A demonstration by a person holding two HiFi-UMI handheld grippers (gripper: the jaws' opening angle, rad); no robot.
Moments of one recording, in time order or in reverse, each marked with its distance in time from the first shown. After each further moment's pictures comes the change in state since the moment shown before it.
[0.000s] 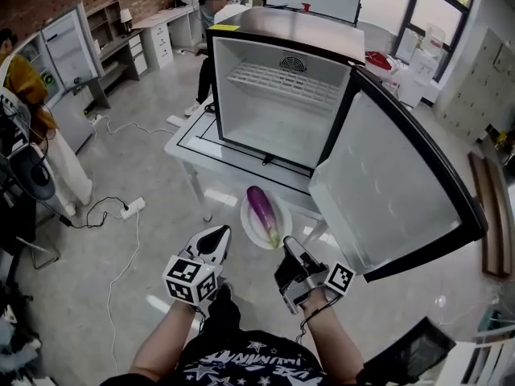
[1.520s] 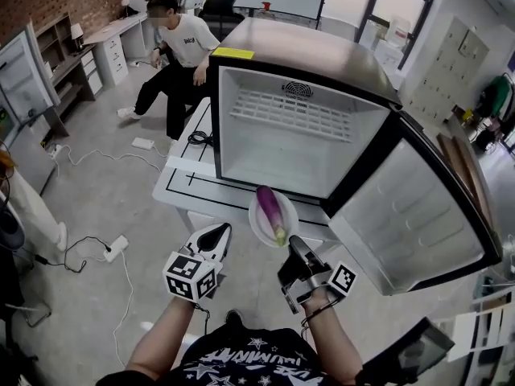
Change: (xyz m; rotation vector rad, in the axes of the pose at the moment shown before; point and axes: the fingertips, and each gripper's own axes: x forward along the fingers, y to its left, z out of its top) left arm 0.107 0.162 0.059 0.004 0.022 -0.243; right arm 0.157 -0.023 0.041 -0.059 -0.276 -0.036
